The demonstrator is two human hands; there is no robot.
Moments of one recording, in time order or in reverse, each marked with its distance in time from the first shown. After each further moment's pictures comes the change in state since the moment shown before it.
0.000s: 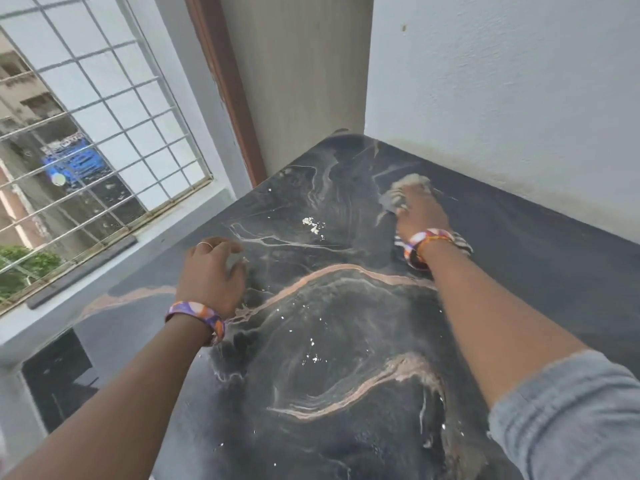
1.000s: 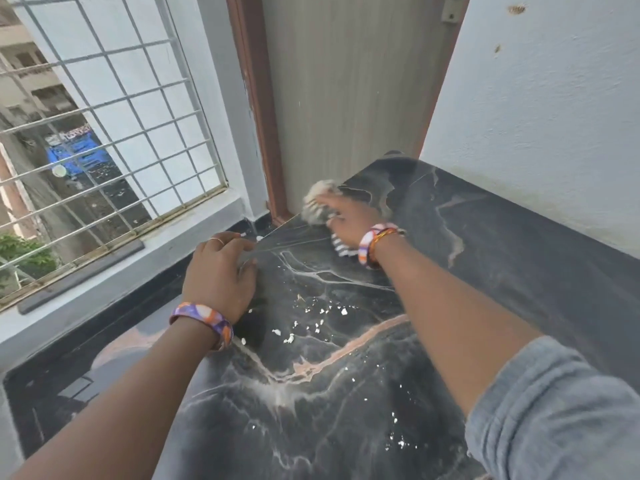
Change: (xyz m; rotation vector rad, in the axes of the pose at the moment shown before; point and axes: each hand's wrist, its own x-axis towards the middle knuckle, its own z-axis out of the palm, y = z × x) left_hand 0.070 -0.066 -0.008 -0.046 0.080 0.040; right_hand 0.042 -0.155 0.084 0.043 -0.322 -0.372
